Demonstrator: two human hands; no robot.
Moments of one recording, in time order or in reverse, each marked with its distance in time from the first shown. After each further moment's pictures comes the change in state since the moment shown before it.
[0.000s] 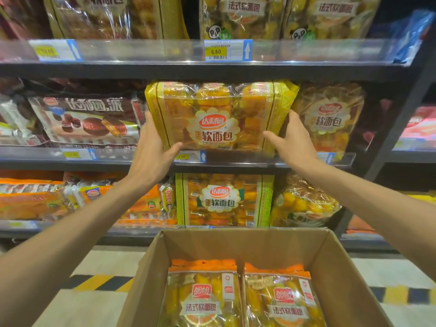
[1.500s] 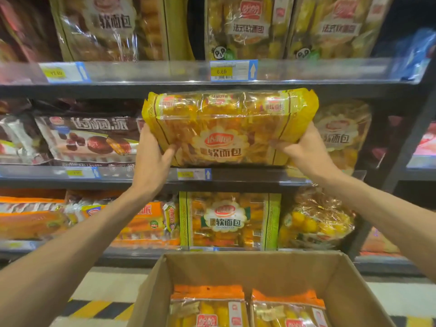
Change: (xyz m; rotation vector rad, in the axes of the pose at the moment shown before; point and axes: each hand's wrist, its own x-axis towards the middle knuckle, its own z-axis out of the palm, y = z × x) left_hand 0.028 -0.007 -0.001 -0.140 0.152 0.119; right_hand 0.034 0.016 -0.011 0.213 -0.016 -0.277
